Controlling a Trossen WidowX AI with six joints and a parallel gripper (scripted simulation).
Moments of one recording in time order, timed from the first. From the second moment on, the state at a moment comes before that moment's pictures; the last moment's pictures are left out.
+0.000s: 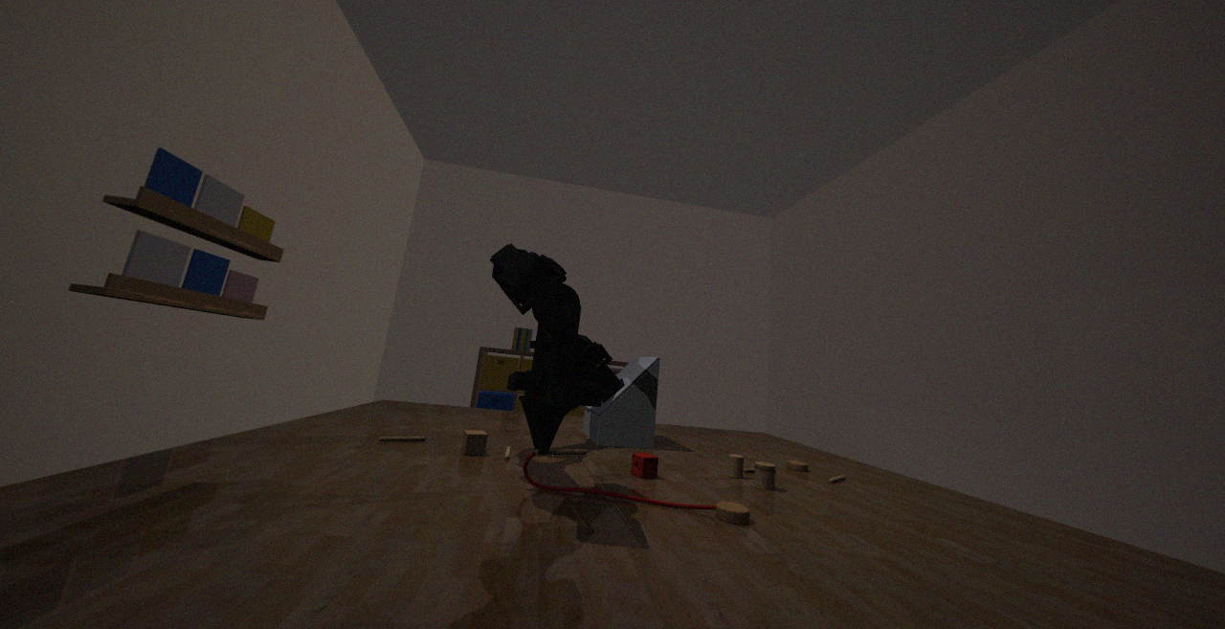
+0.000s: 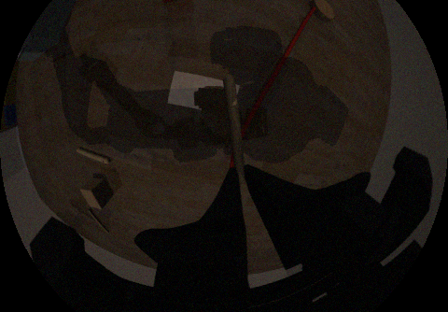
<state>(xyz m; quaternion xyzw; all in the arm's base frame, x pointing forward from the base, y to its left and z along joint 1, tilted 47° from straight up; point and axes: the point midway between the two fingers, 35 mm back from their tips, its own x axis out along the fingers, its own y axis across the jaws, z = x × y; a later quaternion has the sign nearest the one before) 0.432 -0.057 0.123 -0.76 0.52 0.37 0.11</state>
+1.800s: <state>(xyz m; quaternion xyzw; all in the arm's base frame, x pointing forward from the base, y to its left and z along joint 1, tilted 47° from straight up) 0.394 -0.075 0.088 -0.76 0.52 0.37 0.11</state>
